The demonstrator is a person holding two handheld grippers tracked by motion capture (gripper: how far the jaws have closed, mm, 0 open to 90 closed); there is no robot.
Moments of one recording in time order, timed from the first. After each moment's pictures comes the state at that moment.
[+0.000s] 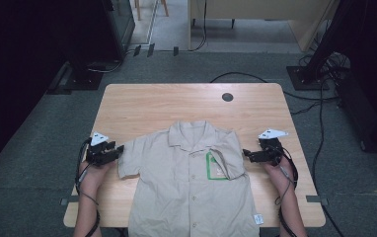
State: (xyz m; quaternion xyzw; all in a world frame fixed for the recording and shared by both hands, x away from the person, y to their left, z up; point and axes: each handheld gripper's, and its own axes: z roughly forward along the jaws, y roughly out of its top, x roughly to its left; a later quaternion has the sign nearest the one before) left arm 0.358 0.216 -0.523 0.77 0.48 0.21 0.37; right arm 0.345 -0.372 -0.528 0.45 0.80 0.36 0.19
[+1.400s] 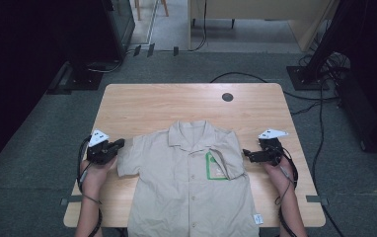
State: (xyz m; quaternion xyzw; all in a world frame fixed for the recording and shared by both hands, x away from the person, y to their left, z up) left arm 0.344 0.197 -0.490 0.76 0.44 0.21 0.43; right arm 0.345 -0.372 -0.528 0.45 0.80 0.36 0.19
